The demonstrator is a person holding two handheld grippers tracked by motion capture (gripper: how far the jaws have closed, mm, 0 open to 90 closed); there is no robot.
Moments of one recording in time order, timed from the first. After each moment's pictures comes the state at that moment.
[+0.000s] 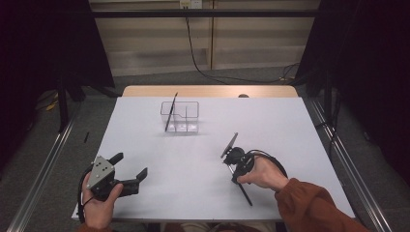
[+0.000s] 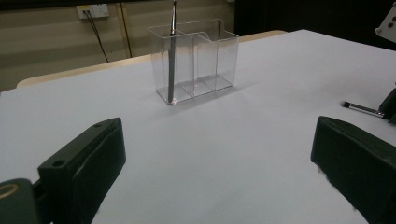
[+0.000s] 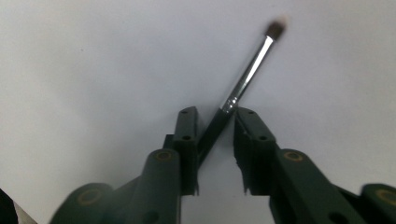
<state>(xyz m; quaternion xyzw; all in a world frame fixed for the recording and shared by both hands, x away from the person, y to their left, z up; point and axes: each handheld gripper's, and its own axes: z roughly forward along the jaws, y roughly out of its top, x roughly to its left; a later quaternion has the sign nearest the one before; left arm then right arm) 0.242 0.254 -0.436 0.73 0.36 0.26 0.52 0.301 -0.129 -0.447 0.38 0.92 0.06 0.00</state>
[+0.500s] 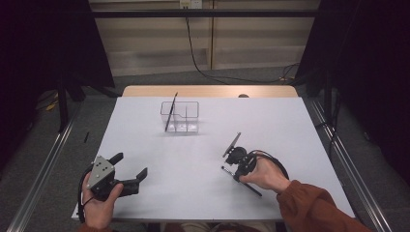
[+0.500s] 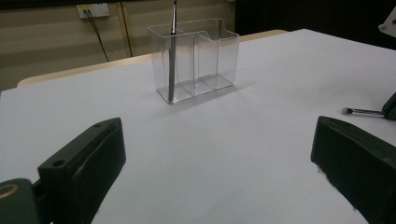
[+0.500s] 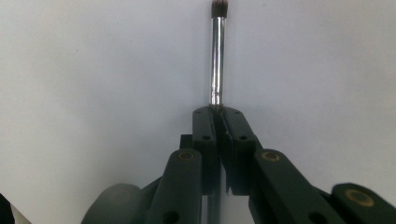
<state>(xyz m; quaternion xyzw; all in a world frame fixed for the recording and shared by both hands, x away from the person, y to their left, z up) 0.243 0.254 -0.436 0.73 0.37 0.26 0.52 0.301 -0.135 -0.447 0.38 0.92 0.08 0.01</state>
